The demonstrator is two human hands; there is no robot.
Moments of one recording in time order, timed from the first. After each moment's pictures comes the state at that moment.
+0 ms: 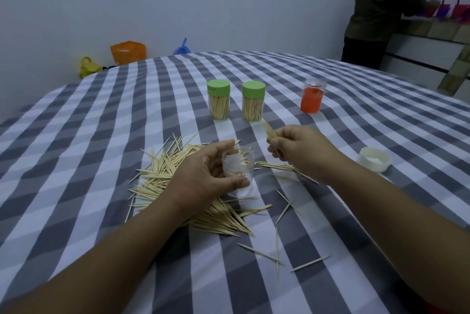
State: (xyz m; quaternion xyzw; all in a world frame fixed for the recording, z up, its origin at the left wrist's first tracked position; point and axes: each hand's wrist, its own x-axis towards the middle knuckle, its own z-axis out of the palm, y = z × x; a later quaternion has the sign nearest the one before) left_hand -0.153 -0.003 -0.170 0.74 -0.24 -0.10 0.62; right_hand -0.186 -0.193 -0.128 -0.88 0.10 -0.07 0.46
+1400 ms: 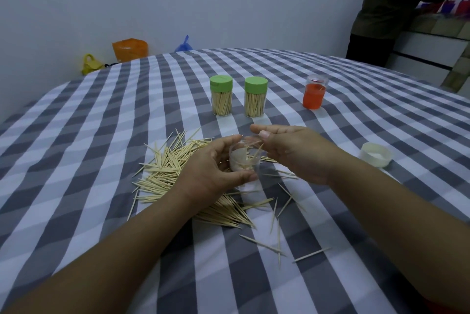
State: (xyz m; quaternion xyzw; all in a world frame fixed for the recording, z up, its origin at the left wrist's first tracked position) left_hand -0.157 -0.008 -0.170 0.75 -0.26 -0.09 0.61; right_hand -0.195 -0.182 -0.129 -0.76 0.05 0.03 0.65
